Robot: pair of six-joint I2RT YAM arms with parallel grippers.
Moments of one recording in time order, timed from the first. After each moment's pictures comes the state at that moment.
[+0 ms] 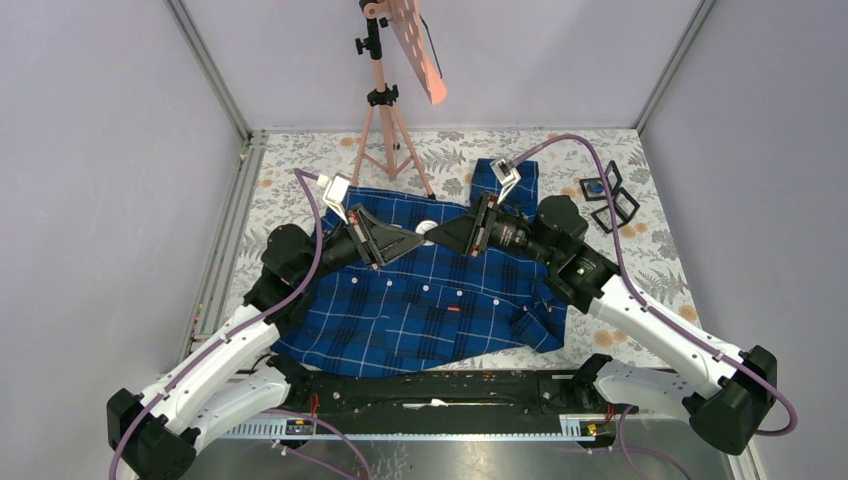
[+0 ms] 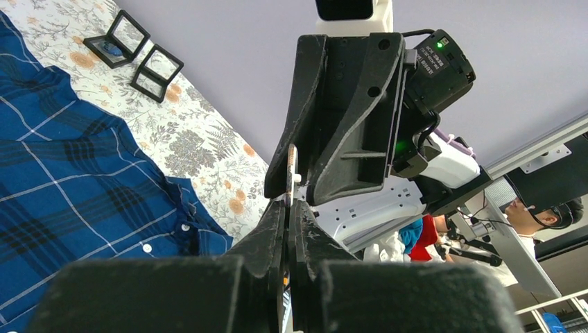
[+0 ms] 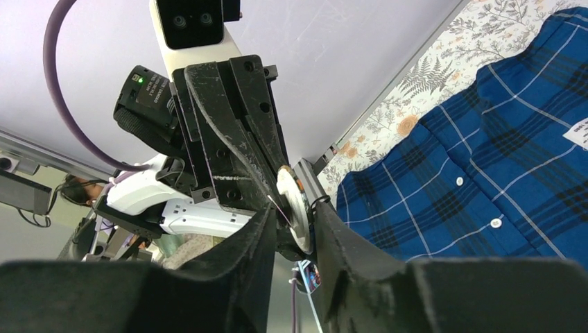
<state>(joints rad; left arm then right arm) -0.61 0.84 0.69 0.33 0.53 -0.91 0.75 1.06 0.92 0.18 -0.43 0.85</state>
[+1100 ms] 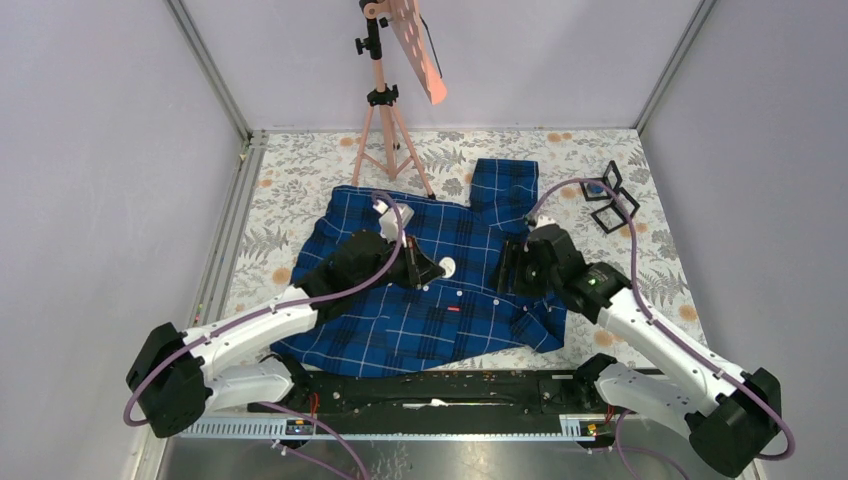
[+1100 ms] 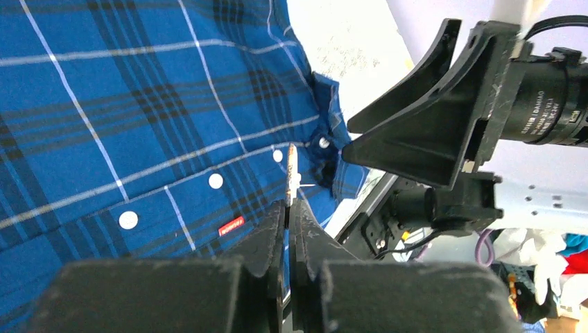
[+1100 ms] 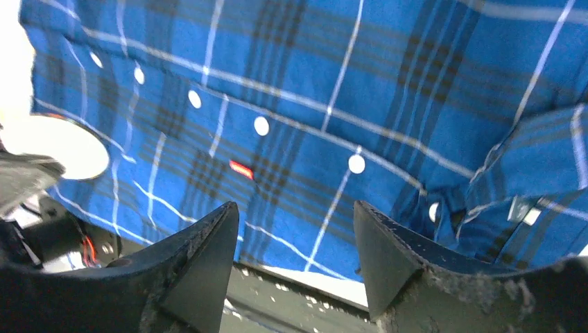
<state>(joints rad) -0.81 1.10 0.69 0.07 0.20 -0.69 0.62 0.96 0.80 -0.61 0.01 0.66</state>
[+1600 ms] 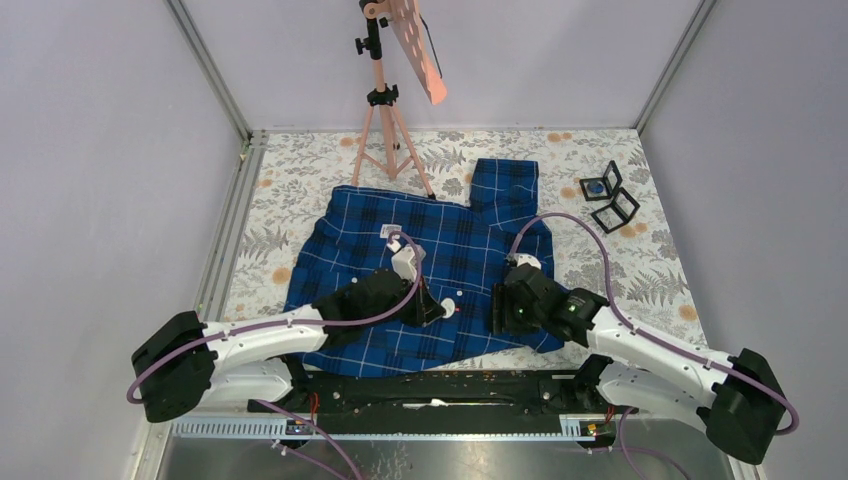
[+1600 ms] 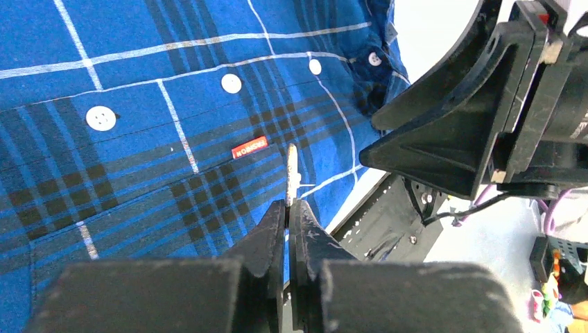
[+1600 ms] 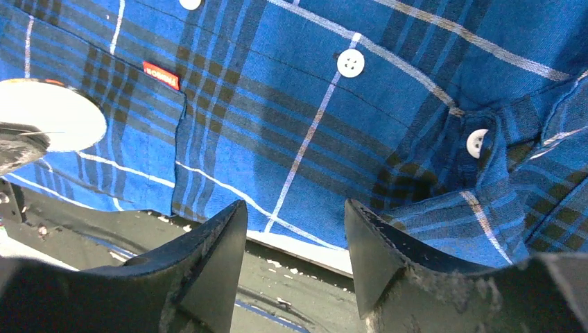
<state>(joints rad) -1.01 1.14 0.50 0.15 0.04 -0.75 0.83 0.95 0.55 -0.58 0.04 0.74</state>
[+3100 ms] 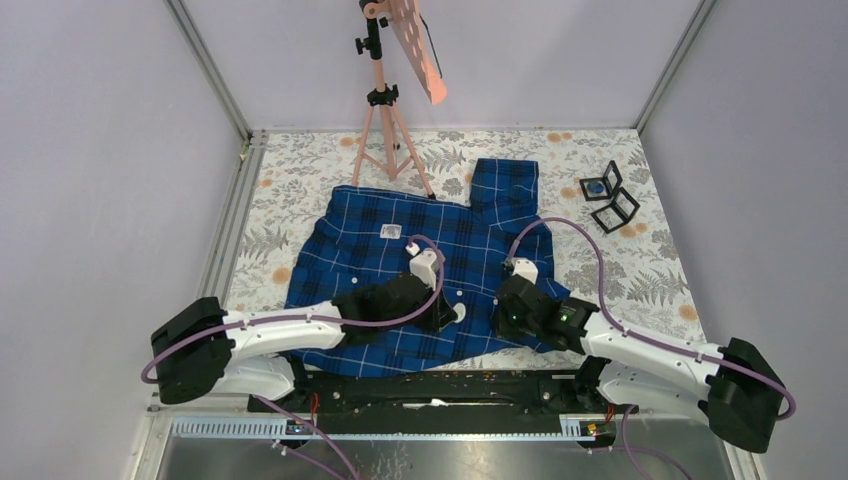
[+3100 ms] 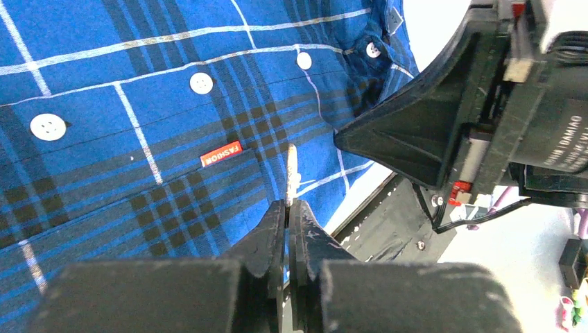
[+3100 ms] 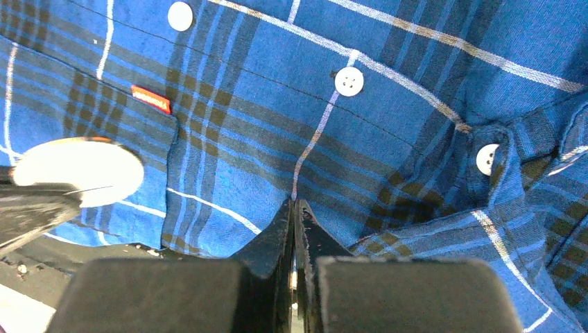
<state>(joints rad) -1.12 1.24 0.59 0.10 -0.08 -0.76 0.94 1.00 0.48 -0.45 0.19 0.83</state>
